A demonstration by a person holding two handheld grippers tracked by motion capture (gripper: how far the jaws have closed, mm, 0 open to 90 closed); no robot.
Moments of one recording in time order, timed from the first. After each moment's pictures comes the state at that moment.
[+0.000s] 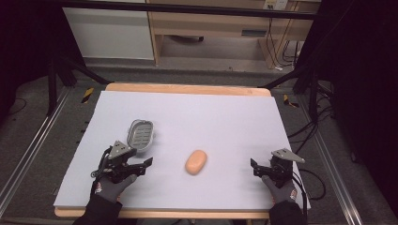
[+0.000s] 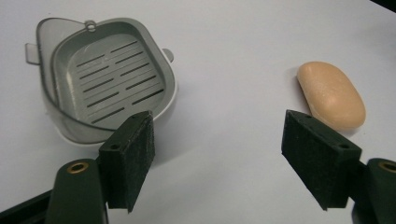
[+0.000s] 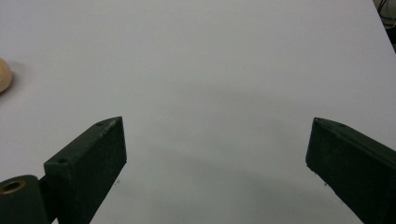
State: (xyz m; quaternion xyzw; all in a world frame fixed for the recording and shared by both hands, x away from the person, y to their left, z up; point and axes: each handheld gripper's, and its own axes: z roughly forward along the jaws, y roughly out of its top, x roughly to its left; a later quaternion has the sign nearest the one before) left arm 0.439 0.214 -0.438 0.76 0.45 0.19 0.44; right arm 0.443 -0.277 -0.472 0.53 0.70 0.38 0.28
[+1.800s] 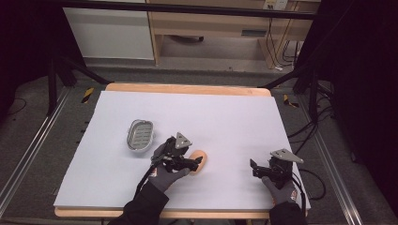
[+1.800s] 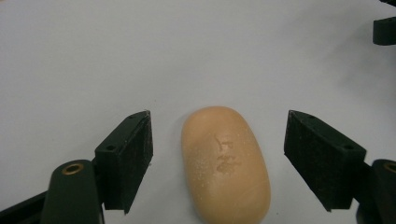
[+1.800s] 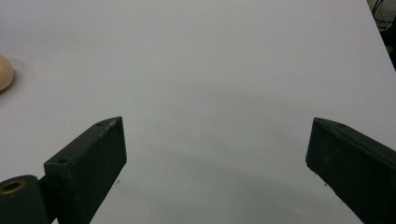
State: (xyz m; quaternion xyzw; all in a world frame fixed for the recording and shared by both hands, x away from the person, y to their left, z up) left arm 0.472 0.066 -0.432 0.83 0.36 0.15 0.40; right arm 0.439 -0.273 -0.467 0.53 0.70 0.38 0.28
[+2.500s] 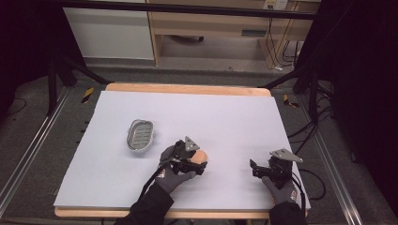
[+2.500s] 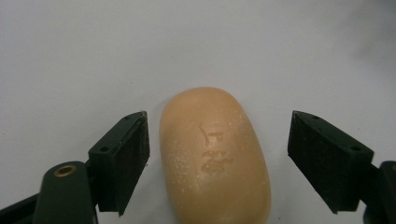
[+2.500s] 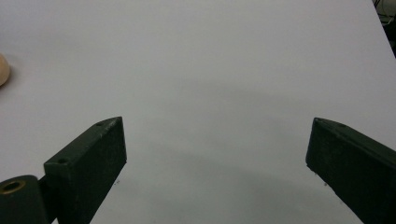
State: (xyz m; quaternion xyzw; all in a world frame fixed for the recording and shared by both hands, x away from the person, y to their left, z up) left arm 0.477 0.046 -0.455 0.85 0.35 0.14 0.36; right arm 0.440 -0.273 -0.469 0.54 0.71 0.37 0.28
